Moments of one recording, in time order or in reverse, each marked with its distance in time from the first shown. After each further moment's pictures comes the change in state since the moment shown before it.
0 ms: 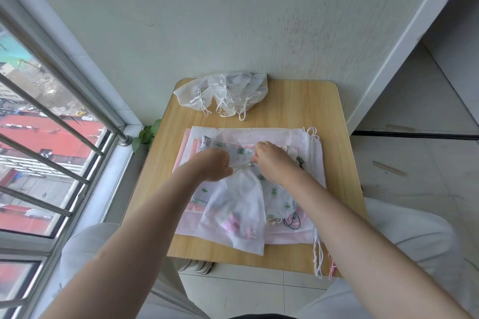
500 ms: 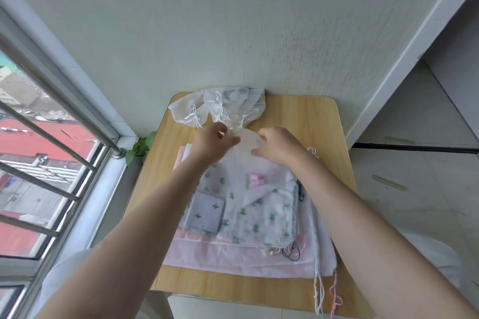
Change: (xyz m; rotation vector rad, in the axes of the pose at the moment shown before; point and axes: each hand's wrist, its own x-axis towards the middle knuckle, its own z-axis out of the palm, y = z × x) left_hand 0.055 0.008 -0.047 -0.620 0.487 -0.111; right_hand 0.052 0.020 -0.067 0.193 0.040 0.153
